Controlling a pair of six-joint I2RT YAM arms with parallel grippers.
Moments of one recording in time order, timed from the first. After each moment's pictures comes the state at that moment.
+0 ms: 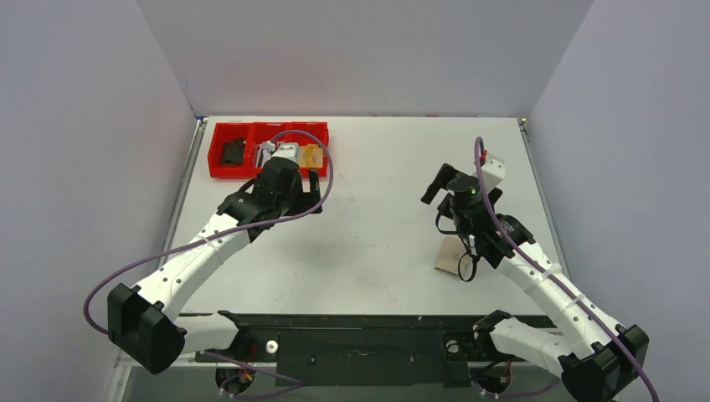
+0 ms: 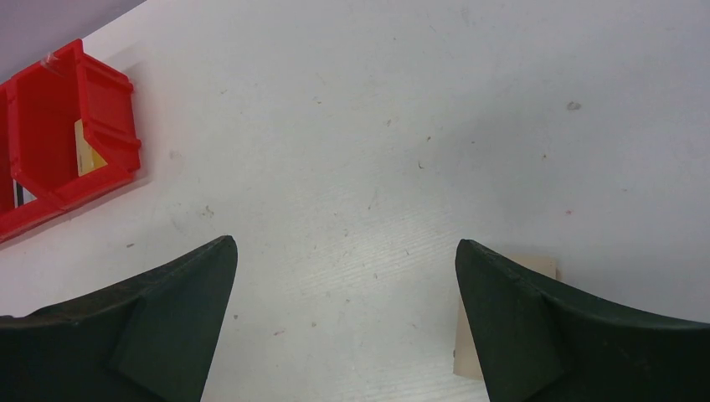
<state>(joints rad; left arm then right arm) -0.57 1.25 1.10 -0.58 -0.25 -0.49 0.54 1.01 0.94 -0.53 0.54 0.71</state>
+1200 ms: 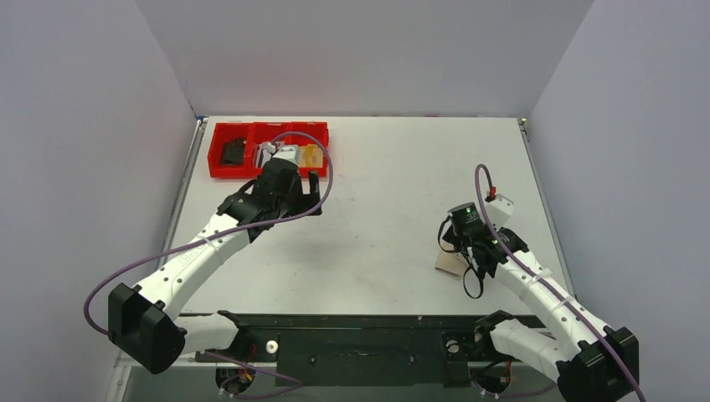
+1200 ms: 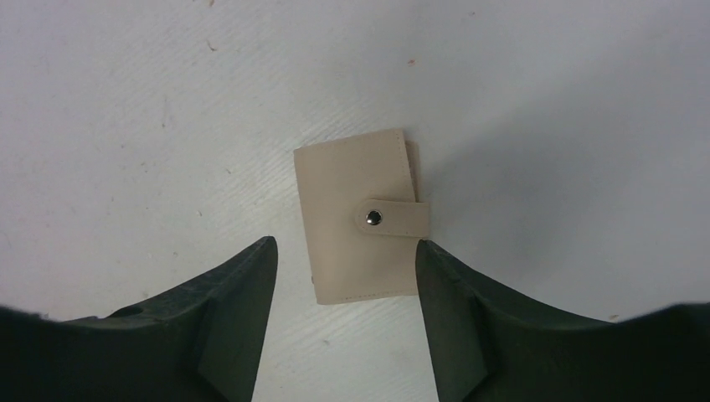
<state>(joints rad) -0.56 1.25 1.09 -0.58 -0.22 -0.49 0.46 0.97 0.73 -0.77 0.53 0.90</state>
